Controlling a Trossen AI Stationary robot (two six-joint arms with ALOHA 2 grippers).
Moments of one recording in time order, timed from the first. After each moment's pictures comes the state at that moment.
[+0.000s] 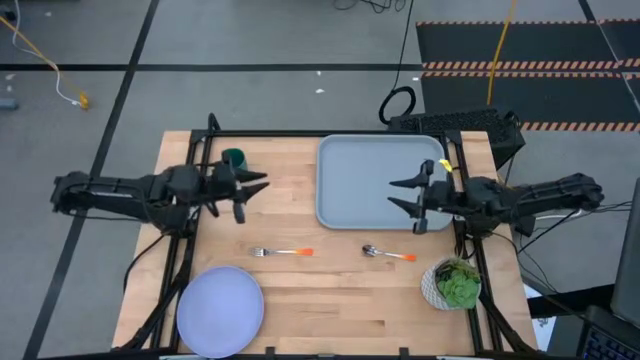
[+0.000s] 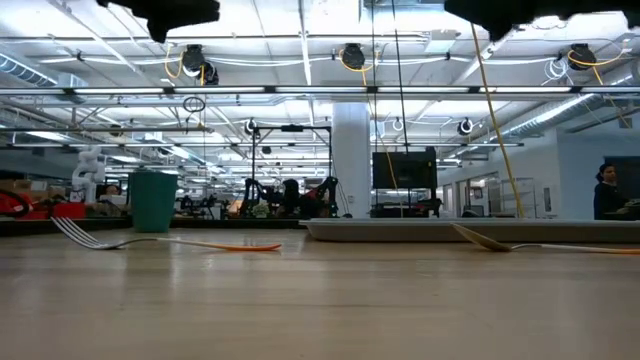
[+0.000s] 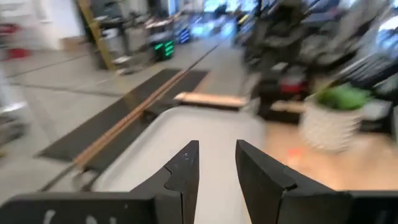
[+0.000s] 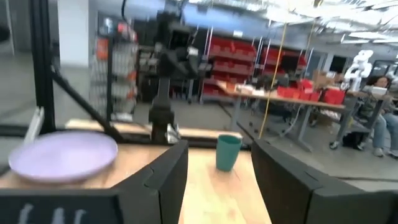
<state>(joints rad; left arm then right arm) -0.03 0.75 0.68 -0.07 -0.34 0.01 0.13 0.65 0.46 0.23 0.29 -0.17</state>
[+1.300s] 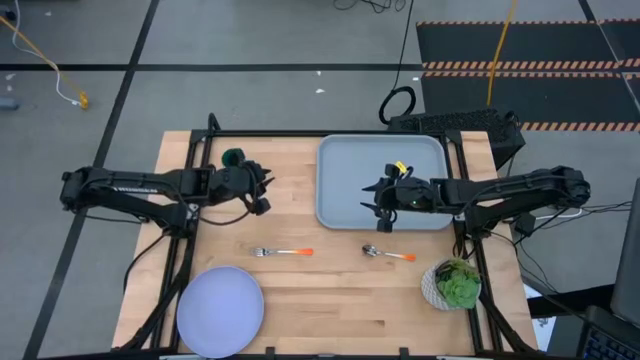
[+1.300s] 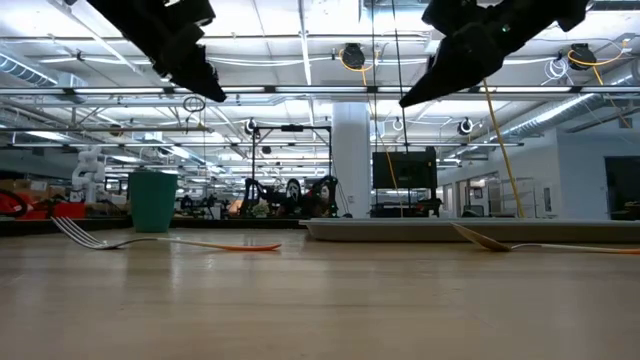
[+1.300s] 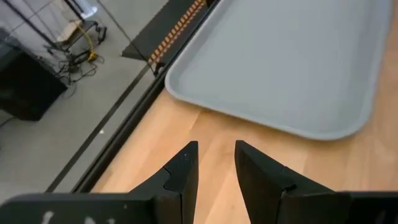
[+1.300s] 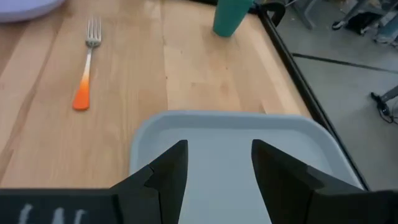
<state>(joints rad) 0.07 1.03 0.79 -0.42 -0.51 -0.06 0.01 1.11 0.69 -0.16 0.27 -0.12</state>
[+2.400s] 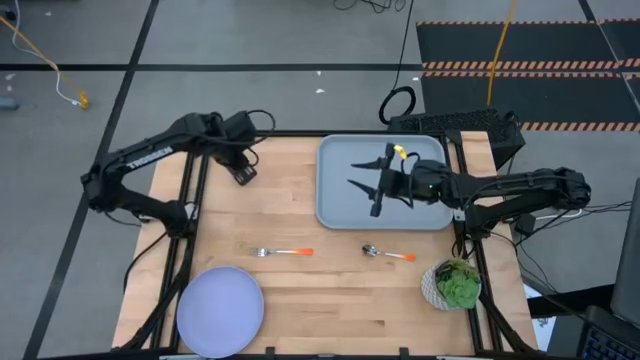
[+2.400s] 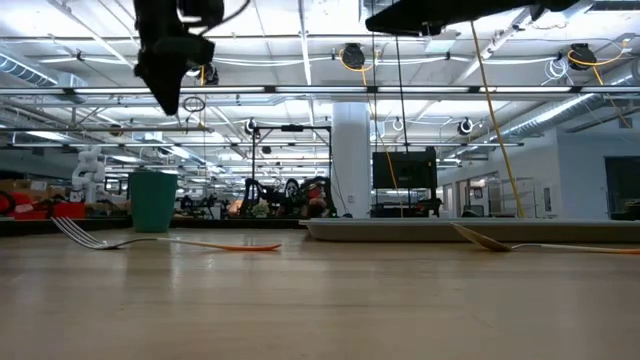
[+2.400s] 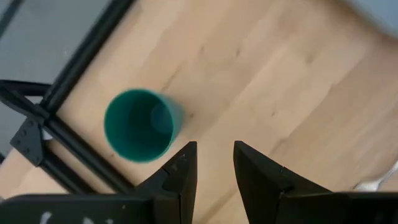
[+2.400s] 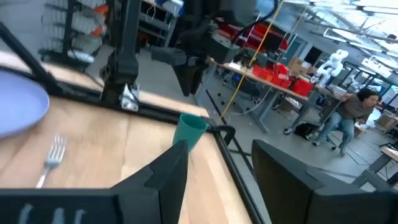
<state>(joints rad) 0.53 1.32 1.31 -1.31 -0.14 -0.12 -0.06 1.11 0.73 0.28 0.23 -0.39</state>
